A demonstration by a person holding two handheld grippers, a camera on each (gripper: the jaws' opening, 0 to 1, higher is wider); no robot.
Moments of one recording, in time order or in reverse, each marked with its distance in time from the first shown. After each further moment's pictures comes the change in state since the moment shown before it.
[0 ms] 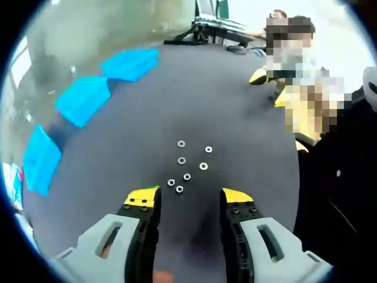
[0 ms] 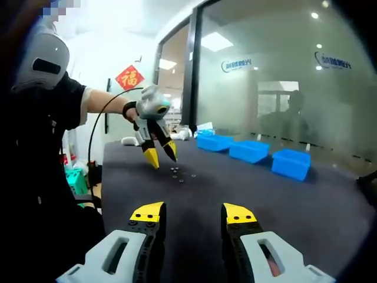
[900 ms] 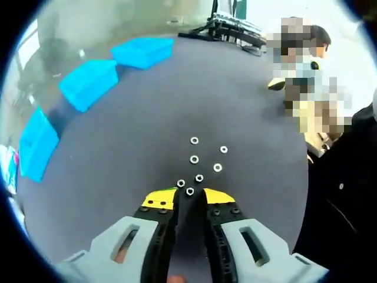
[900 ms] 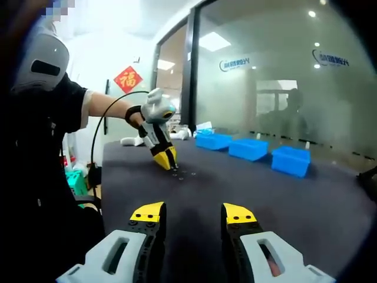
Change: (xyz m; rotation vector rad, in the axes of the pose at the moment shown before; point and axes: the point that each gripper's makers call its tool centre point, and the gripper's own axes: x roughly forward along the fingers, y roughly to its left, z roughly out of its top) left arm 0.013 0.013 -0.006 -0.092 0.015 0.019; right arm 0.001 0.001 -0.004 0.012 -0.001 -0.005
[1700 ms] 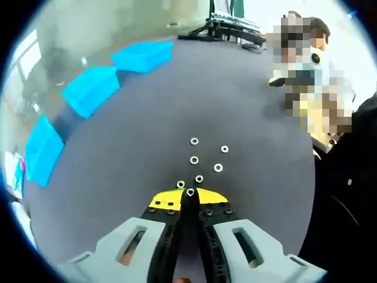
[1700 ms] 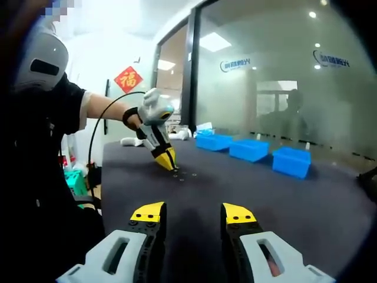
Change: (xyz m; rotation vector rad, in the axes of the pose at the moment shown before) left arm 0.001 -0.002 0.001 0.042 -0.023 0.056; right arm 0.001 0.002 0.001 -0.002 -0.003 0.001
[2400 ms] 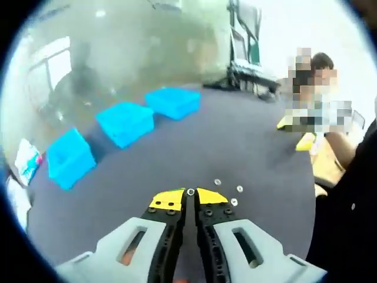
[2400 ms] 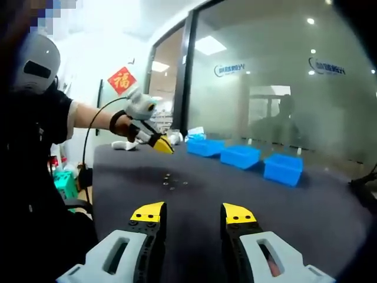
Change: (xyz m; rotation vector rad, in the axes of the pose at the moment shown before) left arm -0.052 0.042 0.044 -0.141 -0.425 0.160; right arm 0.002 -0.011 0.017 -0.021 -0.022 -0.089
